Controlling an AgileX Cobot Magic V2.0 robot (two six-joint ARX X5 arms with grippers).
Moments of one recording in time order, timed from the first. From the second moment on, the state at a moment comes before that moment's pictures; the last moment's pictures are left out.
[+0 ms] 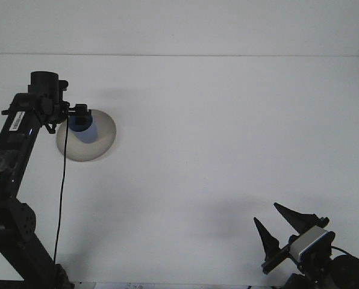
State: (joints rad) left arm 0.06 1.83 1.79 -0.82 -0.05 0.03; right arm 0.80 0.19 0.68 -0.70 0.18 0.10
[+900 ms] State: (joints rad) left arm -0.22 0.49 0.83 -0.66 0.16 -0.21; right arm 0.80 0.19 0.68 -0.73 0.29 0.11
